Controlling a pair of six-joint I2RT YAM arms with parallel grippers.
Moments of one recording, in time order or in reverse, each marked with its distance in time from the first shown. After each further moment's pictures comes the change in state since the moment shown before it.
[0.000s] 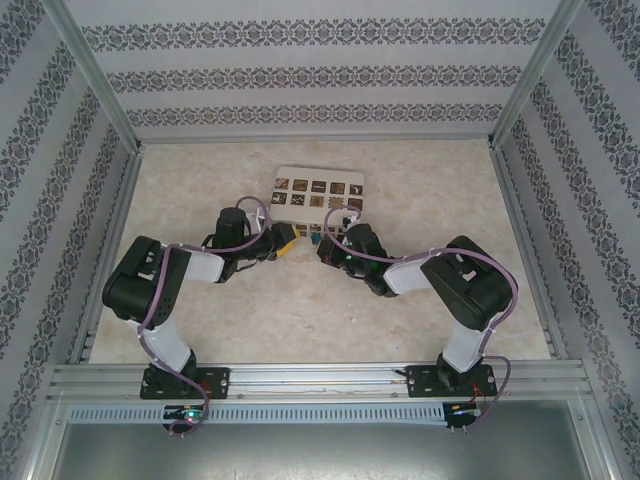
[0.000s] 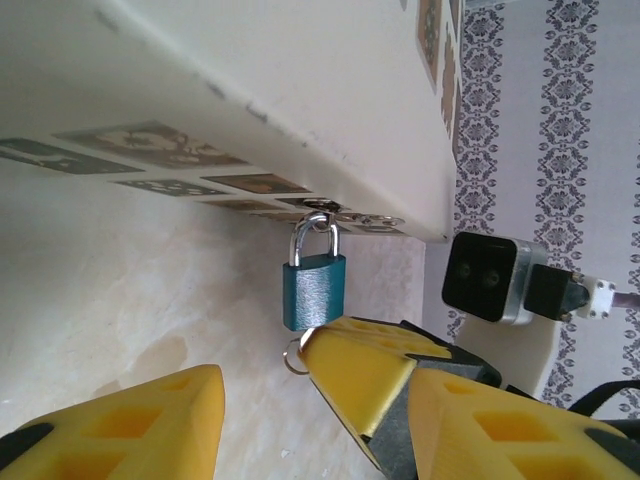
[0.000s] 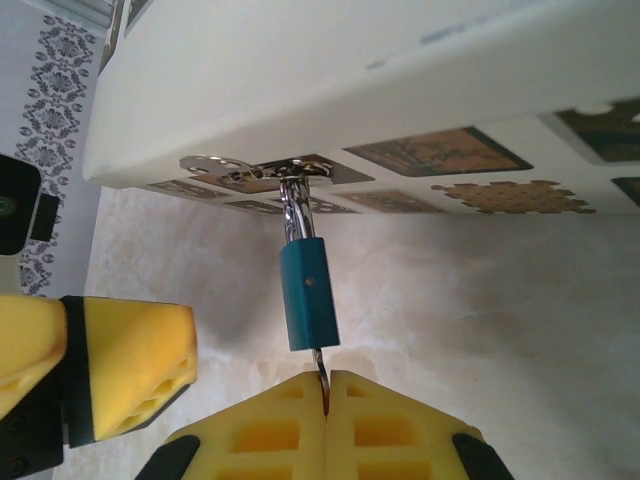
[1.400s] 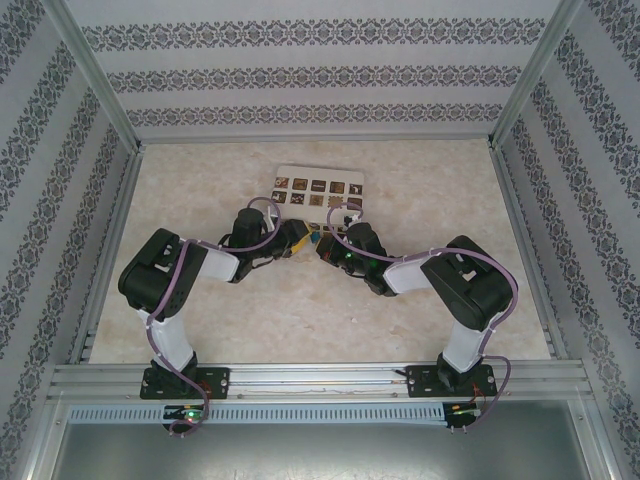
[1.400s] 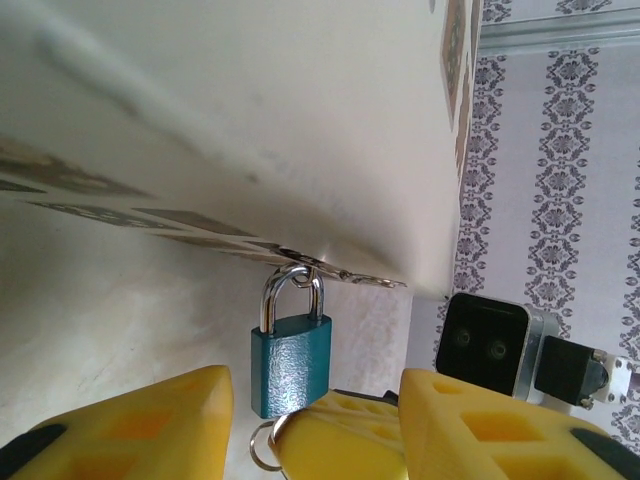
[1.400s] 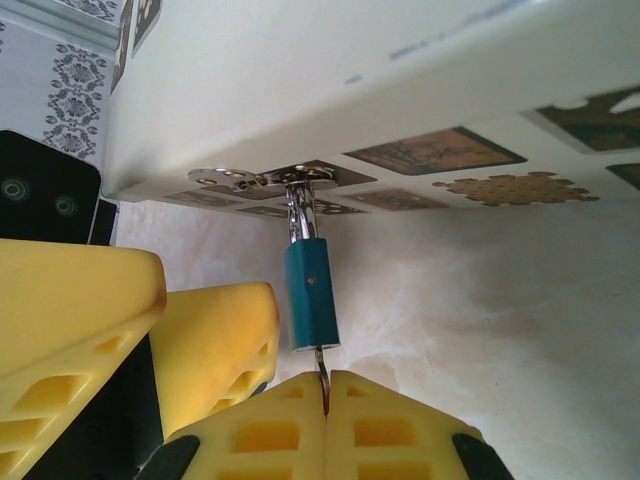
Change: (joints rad) left arm -0.105 0.087 0.056 0.094 -0.175 -0.174; right arm 0.000 0.000 0.006 0.008 0.000 0.074
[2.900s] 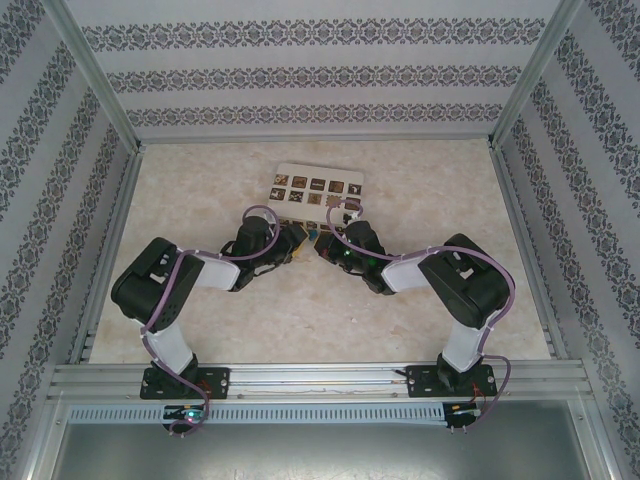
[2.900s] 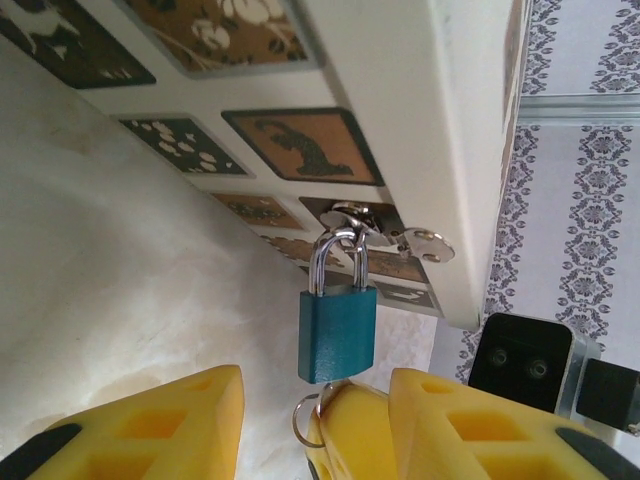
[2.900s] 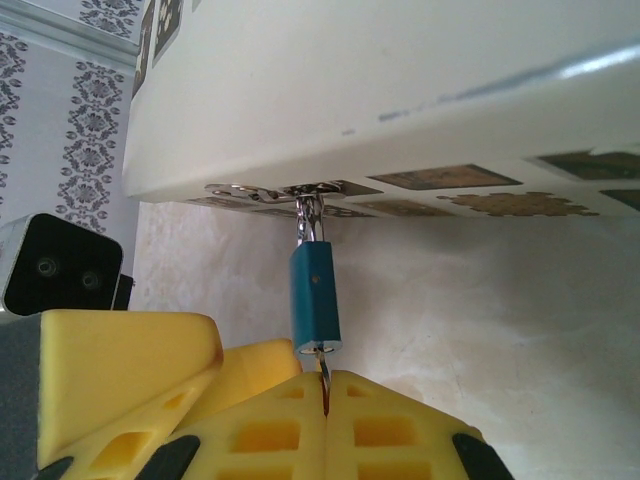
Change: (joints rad) left arm -0.068 -0.078 -0.056 -0.063 -0.206 -0.077; right arm 0.000 0.021 0.020 0.031 -0.001 0.033
